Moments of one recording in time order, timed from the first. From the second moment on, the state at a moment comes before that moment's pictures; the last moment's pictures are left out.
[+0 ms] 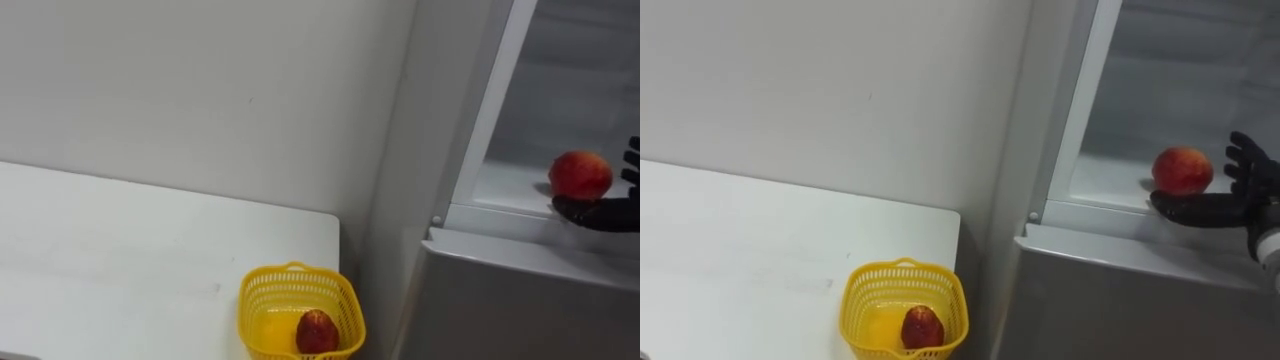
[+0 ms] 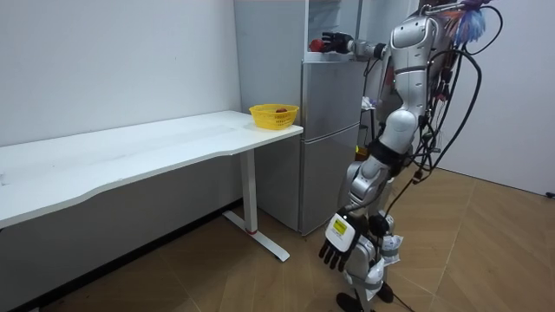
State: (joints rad) left arm 0.33 0.32 0.07 0.97 0.36 0.15 -0.07; right arm -0.65 -0.77 0.02 0.76 0.42 0.00 -0.07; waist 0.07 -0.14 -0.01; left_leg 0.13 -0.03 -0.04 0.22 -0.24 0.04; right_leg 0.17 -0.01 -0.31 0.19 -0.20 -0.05
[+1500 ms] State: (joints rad) left arm 0.34 0.32 0.05 0.97 0.37 0.15 -0.09; right arm -0.73 -0.77 0.04 0.94 0.54 -0.05 0.00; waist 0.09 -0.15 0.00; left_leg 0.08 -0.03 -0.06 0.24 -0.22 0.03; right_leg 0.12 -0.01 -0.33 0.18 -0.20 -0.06
